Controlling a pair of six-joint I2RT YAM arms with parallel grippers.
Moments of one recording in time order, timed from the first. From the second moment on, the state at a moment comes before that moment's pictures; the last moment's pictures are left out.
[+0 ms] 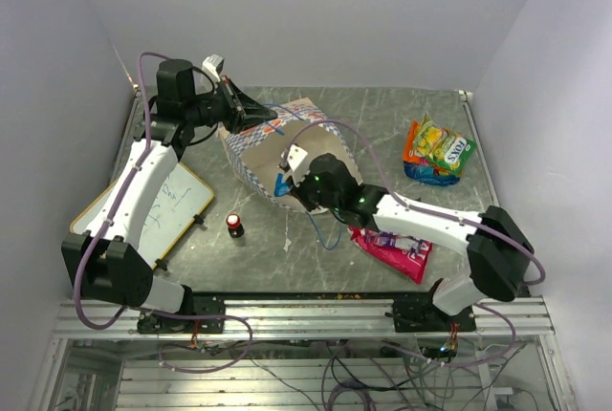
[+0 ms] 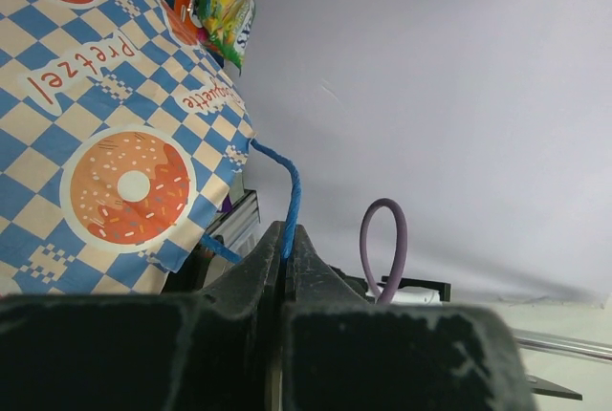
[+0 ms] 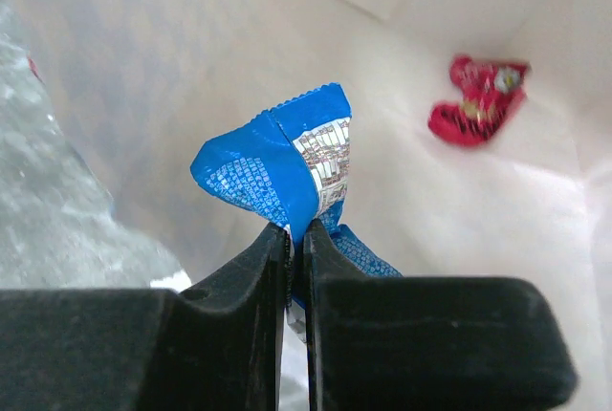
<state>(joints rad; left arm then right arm) -0.20 1.43 1.40 -0.32 0.85 -1.10 0.93 1.55 1.01 0.03 0.03 -0.14</state>
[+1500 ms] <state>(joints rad) -0.19 1.33 1.34 -0.24 0.77 -1.15 0.54 1.20 0.89 -0.81 0.54 0.68</state>
